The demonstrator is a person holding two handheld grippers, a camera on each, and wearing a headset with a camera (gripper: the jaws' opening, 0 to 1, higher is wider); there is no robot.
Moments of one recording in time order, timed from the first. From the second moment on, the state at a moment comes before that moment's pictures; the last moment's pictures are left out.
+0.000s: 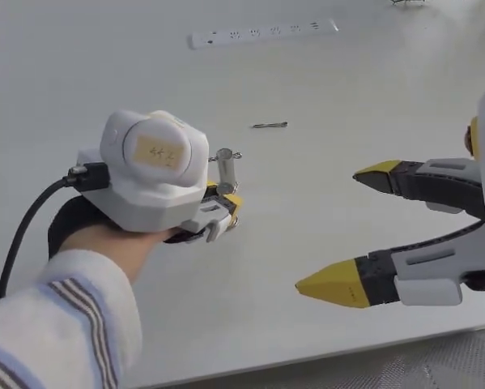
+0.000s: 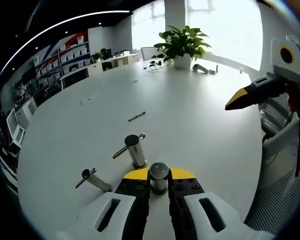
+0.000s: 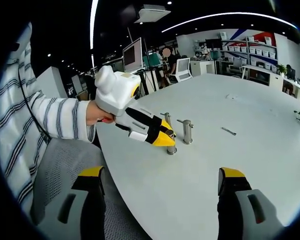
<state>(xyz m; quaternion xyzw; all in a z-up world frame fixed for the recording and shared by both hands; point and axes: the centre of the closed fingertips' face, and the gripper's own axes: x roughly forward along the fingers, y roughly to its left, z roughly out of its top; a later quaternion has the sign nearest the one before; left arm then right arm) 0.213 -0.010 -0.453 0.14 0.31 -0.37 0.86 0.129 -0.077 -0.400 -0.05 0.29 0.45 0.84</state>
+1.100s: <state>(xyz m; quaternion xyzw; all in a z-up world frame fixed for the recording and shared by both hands) 0.201 -0.018 -0.443 0.15 0.29 -0.42 0.84 0.128 -0.071 -0.403 -0.05 0.30 0.46 0.83</state>
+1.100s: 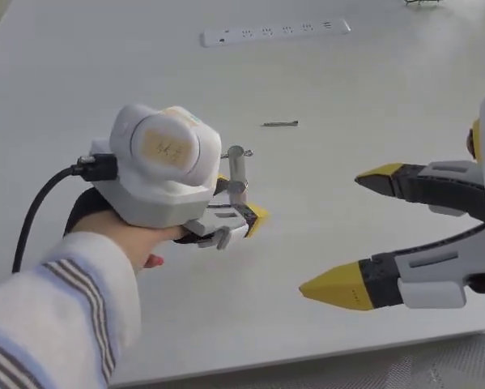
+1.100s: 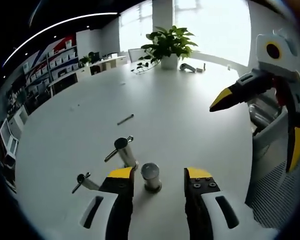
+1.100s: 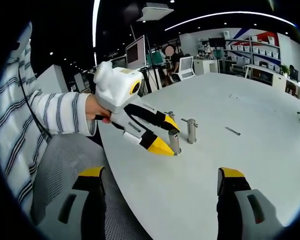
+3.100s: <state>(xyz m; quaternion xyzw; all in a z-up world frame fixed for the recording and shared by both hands) 0.148 0.048 -0.427 0.03 0.30 -0.41 0.86 0.213 -0.102 -0.374 -0.23 0.29 0.48 0.80</state>
